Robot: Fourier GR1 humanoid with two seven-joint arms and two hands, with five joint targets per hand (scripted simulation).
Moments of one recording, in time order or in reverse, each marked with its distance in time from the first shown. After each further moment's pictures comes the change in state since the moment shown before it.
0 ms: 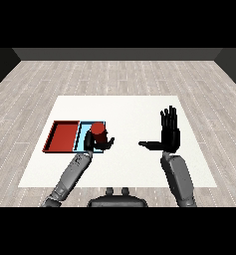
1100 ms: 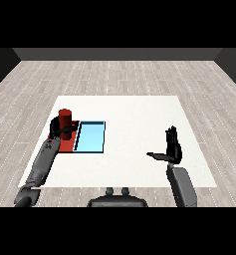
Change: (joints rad) left arm -0.162 0.311 0.316 0.433 -0.123 -0.101 0.089; right arm 0.213 -0.022 -0.089 0.249 0.016 0.145 -0.165
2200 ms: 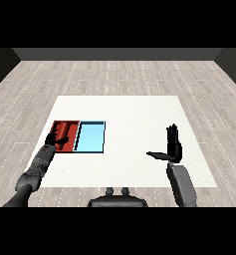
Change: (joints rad) left arm -0.211 0.022 0.099 0.854 -0.106 -0.022 -0.080; right arm -0.027 0.005 -0.017 0.013 0.038 0.031 -0.108
